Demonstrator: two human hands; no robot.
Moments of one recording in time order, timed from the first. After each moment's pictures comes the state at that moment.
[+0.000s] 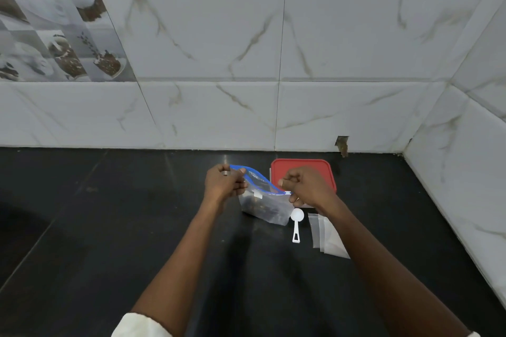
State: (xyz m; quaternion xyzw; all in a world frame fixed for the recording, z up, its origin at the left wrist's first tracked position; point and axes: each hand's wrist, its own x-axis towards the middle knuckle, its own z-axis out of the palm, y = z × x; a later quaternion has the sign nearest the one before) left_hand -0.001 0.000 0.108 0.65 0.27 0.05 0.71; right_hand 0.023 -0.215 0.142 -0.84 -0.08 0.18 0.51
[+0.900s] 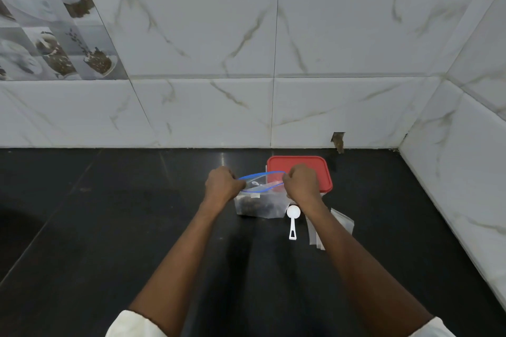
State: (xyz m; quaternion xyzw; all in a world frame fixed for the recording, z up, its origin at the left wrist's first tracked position) left_hand 0.007 -0.007 0.112 0.91 0.24 -0.01 0.34; right_hand 0.052 -0.194 0.099 -0.94 0.00 0.02 0.34
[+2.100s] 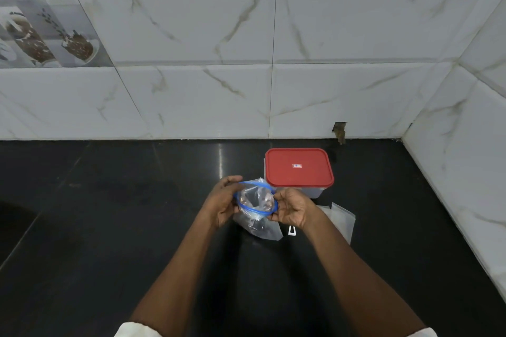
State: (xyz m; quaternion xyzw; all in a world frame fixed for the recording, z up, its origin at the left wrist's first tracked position) left_hand 0.004 -0.009 0.051 0.56 0.27 -0.11 0.77; right_hand 0.035 -0.192 0.056 -0.46 0.22 0.42 0.75
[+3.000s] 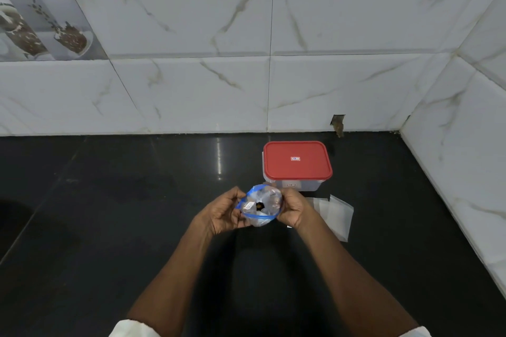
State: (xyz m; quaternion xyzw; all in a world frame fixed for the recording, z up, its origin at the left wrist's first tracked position) left_hand -0.021 -0.013 0.041 0.45 0.29 -0.29 0.79; right_hand 0.019 -0.186 0.046 -0.42 0.24 0.35 0.80
